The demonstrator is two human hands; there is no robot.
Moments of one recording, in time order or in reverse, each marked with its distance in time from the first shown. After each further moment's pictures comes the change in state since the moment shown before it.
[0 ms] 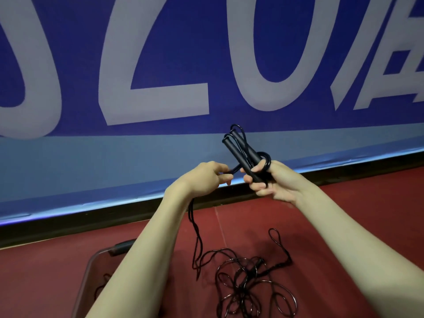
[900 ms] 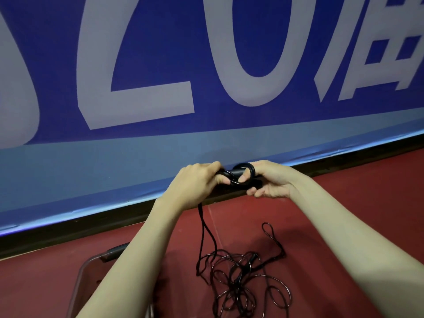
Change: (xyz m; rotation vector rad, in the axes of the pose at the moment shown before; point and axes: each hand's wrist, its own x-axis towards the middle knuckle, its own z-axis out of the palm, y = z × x) left_hand -0.002 0.001 0.024 0.404 0.292 0.283; right_hand -0.015 -0.008 -0.004 -0.147 0.055 0.161
